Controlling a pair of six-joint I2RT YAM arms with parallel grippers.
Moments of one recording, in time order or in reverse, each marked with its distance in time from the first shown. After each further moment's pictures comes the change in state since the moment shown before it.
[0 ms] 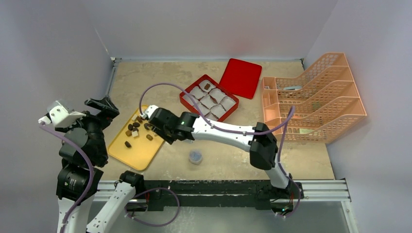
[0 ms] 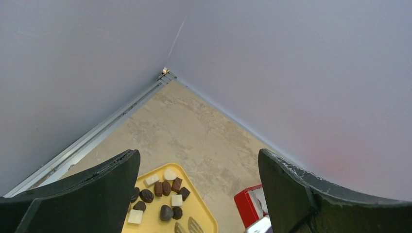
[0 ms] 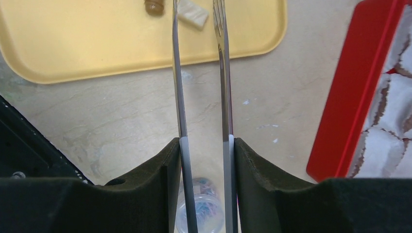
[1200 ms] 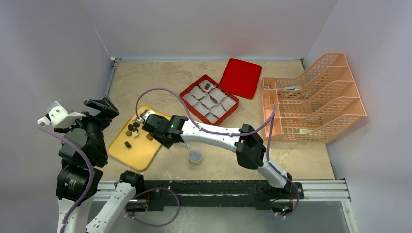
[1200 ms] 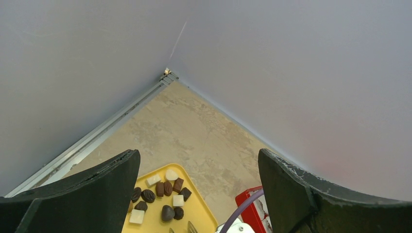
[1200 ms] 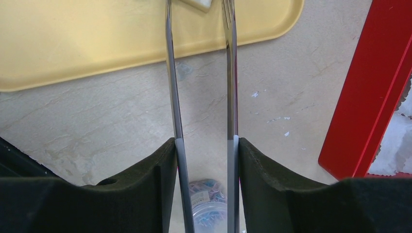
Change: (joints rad) left arm 0.000 -0.004 0.000 -0.007 -0.011 0.000; right arm 0.043 0.180 0.161 -0.149 0.068 0.069
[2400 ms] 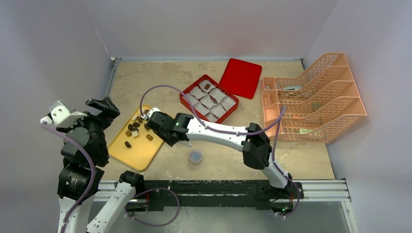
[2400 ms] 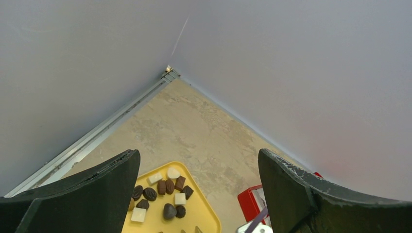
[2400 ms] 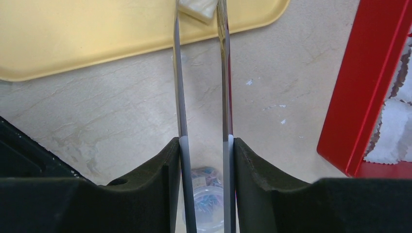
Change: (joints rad) left arm 0.000 0.000 -0.012 0.002 0.000 0.000; right arm -0.017 -0.056 -0.054 0.003 -0.011 0.029
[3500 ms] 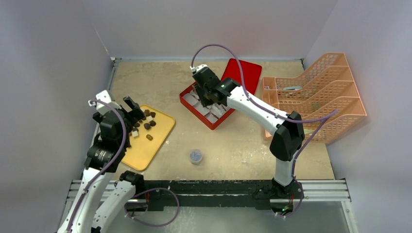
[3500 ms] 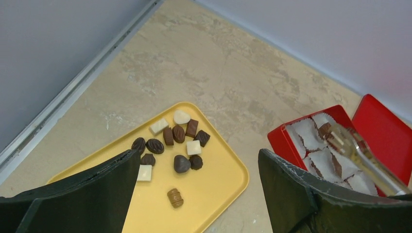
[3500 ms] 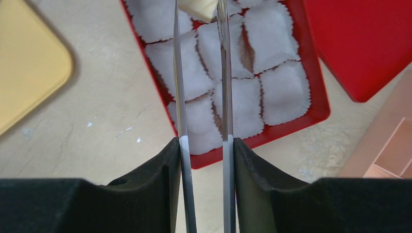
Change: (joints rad) left arm 0.000 0.115 -0.270 0.063 0.137 -0.025; right arm -0.408 -0.293 -0.216 0.084 -0.009 -0.009
